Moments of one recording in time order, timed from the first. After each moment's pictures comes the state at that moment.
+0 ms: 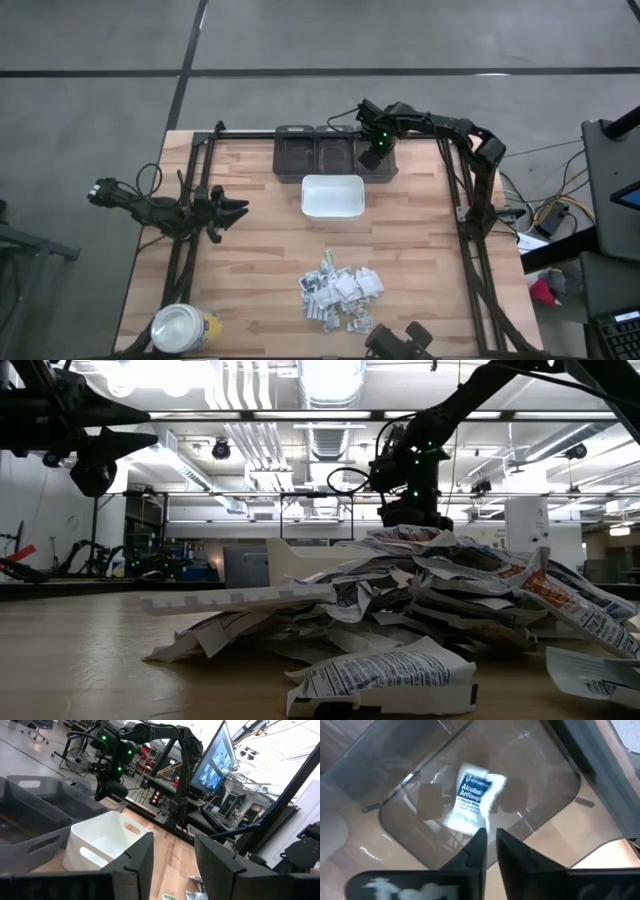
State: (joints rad) left arm -0.38 0.08 0.04 0.10 -0.60 -0.44; right arm -0.70 1.94 1.47 -0.96 0.05 0.03
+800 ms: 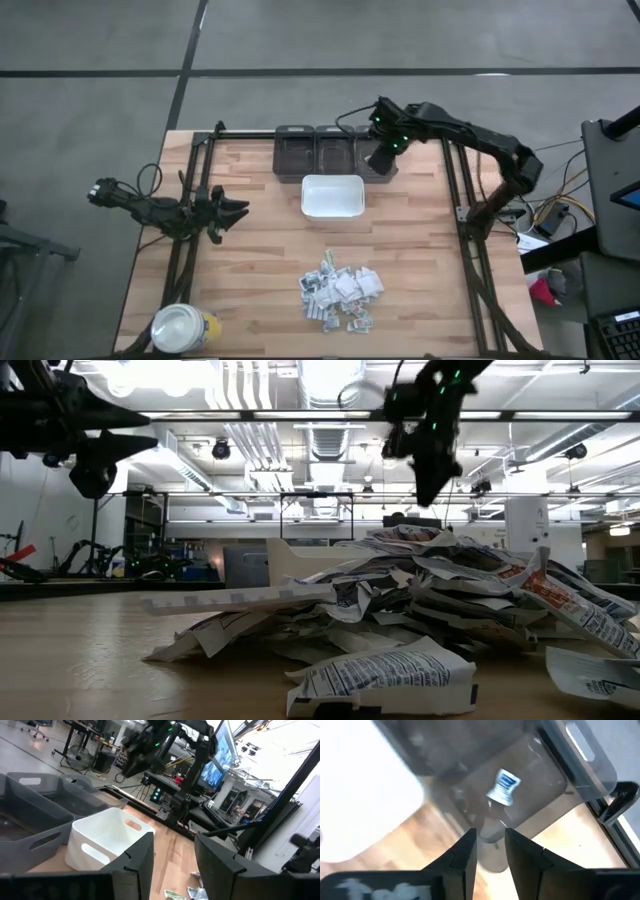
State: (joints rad) left arm -0.38 0.08 0.04 0.08 -0.59 -0.45; right arm -0.55 1.60 1.46 -1.09 0.04 0.09
